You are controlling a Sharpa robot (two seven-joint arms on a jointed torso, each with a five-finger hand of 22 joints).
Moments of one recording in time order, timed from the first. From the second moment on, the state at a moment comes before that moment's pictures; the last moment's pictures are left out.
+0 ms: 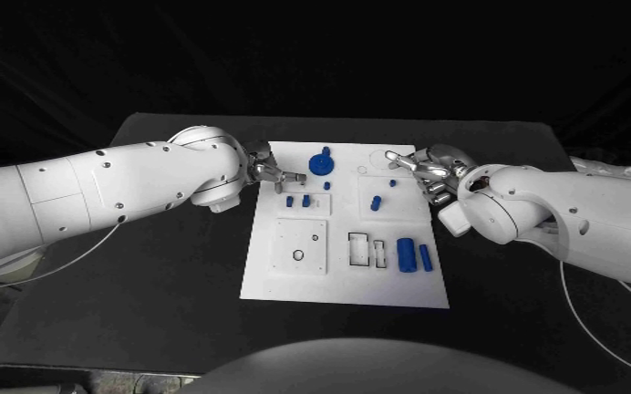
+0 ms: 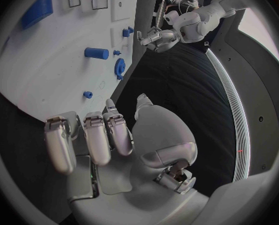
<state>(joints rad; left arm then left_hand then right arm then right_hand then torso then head) 1.34 -0.69 -0.24 1.41 -1.02 -0.06 -0.51 0.88 -0.06 -0.10 0.30 0.32 1.11 0.04 0.29 0.78 1.47 -0.02 1.57 1.31 1.46 -0.05 1.57 1.31 0.01 1.47 0.08 1.57 1.31 1.23 -0.90 -0.21 1.57 -0.45 -0.43 -0.10 1.13 0.16 -0.13 0.29 0.19 0.74 0.19 0.13 0.09 1.47 0.16 1.57 1.31 1.46 0.10 1.57 1.31 0.01 1.47 0.21 1.57 1.31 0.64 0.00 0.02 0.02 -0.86</state>
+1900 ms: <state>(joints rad) 1.27 -0.50 -0.23 1.19 -1.46 -0.26 0.21 1.61 -0.11 0.17 0.29 0.07 1.03 0.13 0.06 0.20 1.13 0.09 0.07 0.06 1.47 0.03 1.57 1.31 0.01 1.47 0.14 1.57 1.31 1.23 -0.91 -0.21 1.58 -0.45 -0.46 -0.01 1.13 0.16 -0.13 0.29 0.19 0.74 0.19 0.14 0.09 1.47 0.16 1.57 1.31 1.46 0.10 1.57 1.31 0.01 1.47 0.21 1.57 1.31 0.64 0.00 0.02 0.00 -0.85</state>
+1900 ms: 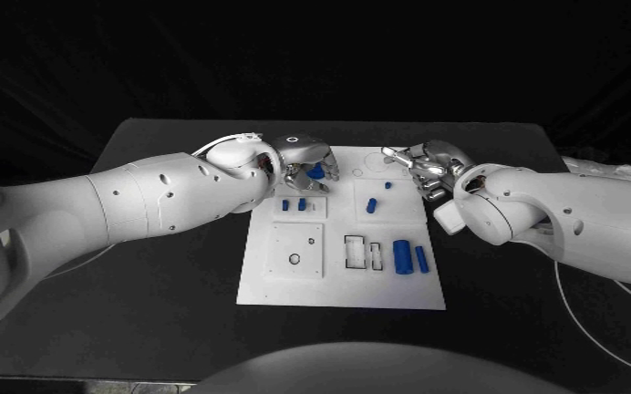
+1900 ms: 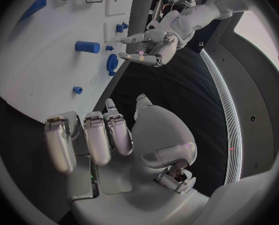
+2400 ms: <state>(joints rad) 1.26 -0.48 -0.24 1.17 -1.50 -0.25 0.10 1.65 -0.11 0.21 0.29 0.07 1.01 0.13 0.06 0.17 1.08 0.09 0.07 0.06 1.47 0.03 1.57 1.31 0.01 1.47 0.14 1.57 1.31 1.23 -0.91 -0.21 1.58 -0.46 -0.46 -0.01 1.13 0.16 -0.13 0.29 0.19 0.74 0.19 0.14 0.09 1.47 0.16 1.57 1.31 1.46 0.10 1.57 1.31 0.01 1.47 0.21 1.57 1.31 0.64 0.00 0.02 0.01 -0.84</state>
